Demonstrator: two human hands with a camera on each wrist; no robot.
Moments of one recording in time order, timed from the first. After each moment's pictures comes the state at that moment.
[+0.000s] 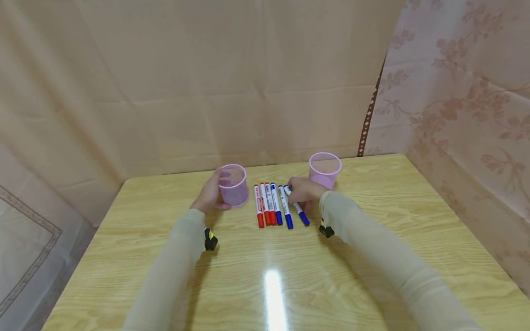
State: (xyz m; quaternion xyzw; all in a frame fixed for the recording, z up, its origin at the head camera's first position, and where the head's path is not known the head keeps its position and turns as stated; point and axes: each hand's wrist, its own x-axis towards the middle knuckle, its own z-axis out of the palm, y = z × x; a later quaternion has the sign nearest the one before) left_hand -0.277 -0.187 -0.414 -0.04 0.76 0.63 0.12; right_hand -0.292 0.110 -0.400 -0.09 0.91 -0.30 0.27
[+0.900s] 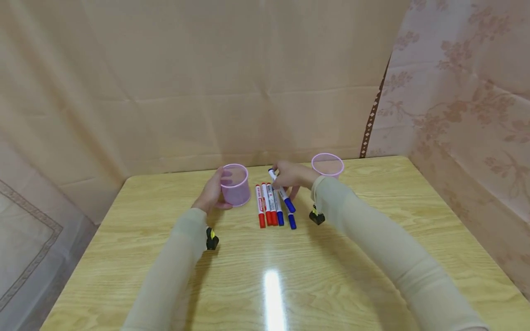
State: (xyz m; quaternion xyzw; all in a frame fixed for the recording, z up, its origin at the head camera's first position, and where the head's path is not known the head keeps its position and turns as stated) left_hand -0.276 -0.188 -0.415 -0.05 0.76 0.64 0.12; right_hand -0.300 0.069 -0.346 -0.12 0.87 -0.37 0.30
